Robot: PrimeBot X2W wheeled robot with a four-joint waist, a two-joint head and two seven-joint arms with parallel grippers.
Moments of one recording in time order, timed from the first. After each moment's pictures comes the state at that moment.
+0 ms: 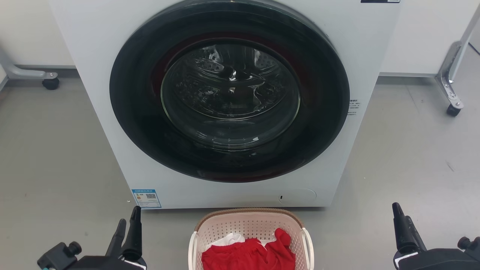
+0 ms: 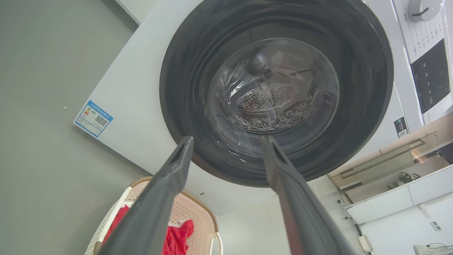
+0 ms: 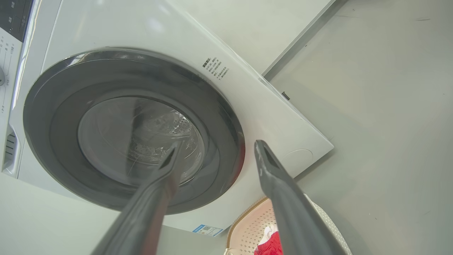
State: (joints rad) left arm -0.10 0.10 -0.10 0.24 -1.10 -0.03 -0.05; right arm -0.10 -0.14 0.08 0.26 1.09 0.04 -0.06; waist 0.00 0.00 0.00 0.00
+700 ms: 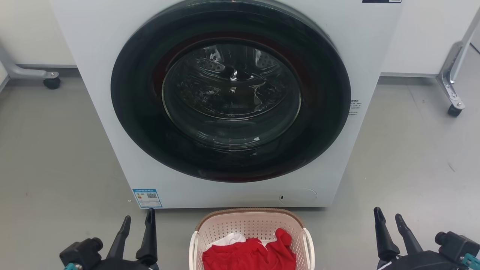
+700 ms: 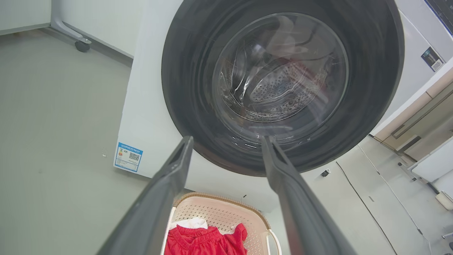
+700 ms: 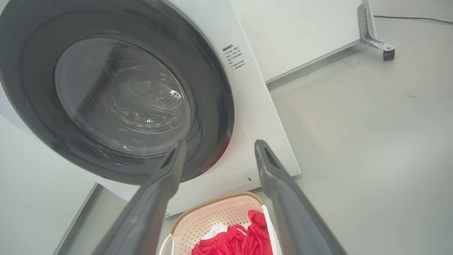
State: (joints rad) left arm -0.10 0.13 -0.20 0.24 -0.76 0.03 -0.13; right arm -0.11 -0.19 0.22 0.26 0.74 -0.03 -0.13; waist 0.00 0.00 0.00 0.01
